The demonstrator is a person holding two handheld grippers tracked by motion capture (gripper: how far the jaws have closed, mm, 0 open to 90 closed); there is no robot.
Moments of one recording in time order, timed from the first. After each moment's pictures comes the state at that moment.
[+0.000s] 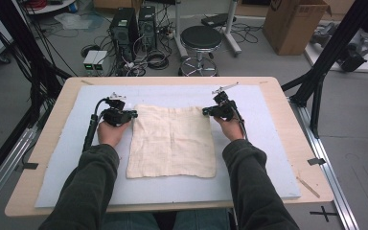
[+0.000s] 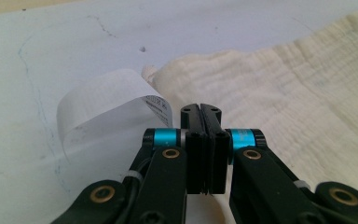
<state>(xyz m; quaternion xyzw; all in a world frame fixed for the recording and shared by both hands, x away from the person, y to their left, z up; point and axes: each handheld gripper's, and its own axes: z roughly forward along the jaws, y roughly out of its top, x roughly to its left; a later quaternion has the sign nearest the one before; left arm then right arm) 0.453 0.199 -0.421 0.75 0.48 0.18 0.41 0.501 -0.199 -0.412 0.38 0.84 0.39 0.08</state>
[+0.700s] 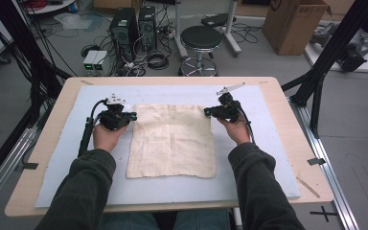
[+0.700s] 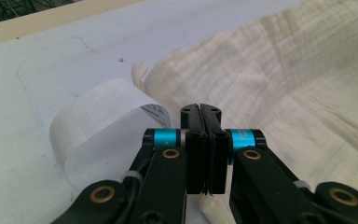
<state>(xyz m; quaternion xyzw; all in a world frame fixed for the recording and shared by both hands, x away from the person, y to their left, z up) 0.425 0.197 -0.403 0.78 0.43 0.20 0.42 0.480 -0.209 -0.394 0.34 0.84 0.42 0.08</state>
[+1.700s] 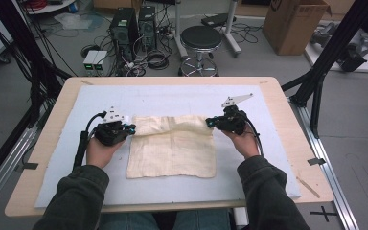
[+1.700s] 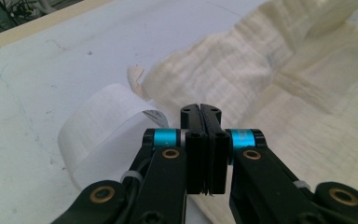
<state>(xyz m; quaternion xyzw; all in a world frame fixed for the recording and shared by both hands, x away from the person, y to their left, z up) 0.368 0.195 -0.399 0.80 0.37 0.21 0.42 0.429 -0.218 -0.387 0.28 0.85 0.45 0.07</state>
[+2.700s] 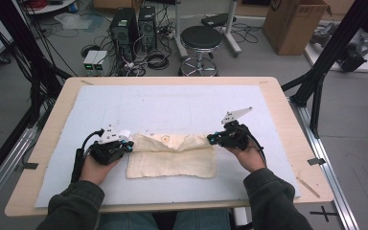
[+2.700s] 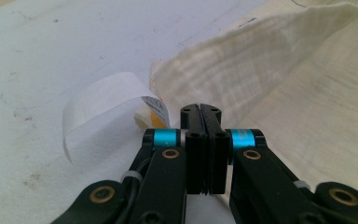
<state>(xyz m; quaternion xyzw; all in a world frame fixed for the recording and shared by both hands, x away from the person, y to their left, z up) 0.323 0.201 -0.418 0.82 0.34 0.20 0.41 0.383 -0.219 -0.395 0.26 0.87 0.41 0.05</state>
